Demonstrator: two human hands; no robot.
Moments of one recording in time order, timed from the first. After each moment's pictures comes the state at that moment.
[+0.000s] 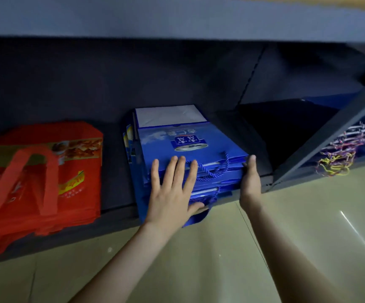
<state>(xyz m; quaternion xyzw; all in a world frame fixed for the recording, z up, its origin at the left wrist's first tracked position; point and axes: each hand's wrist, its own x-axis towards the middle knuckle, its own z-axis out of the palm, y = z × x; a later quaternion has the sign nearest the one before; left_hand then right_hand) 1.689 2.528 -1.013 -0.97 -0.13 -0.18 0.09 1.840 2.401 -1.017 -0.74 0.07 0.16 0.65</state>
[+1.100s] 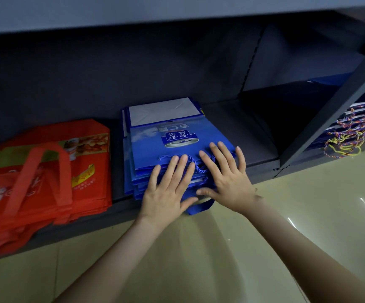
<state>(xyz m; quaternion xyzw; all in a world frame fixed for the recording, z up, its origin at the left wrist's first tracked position) 1.665 2.543 -1.050 -0.92 -0.08 -0.28 0.27 1.803 2.391 -1.036 -0.82 -0.50 -0.25 0.07</state>
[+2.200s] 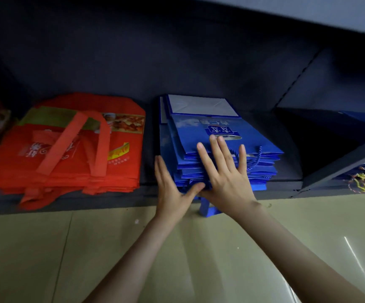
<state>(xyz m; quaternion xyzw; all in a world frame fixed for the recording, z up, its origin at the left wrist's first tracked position) 1.635 2.555 -1.059 -0.73 -0.34 -0.31 -0.51 1.740 2.464 -1.005 -0.80 -0.54 -0.27 0.00</state>
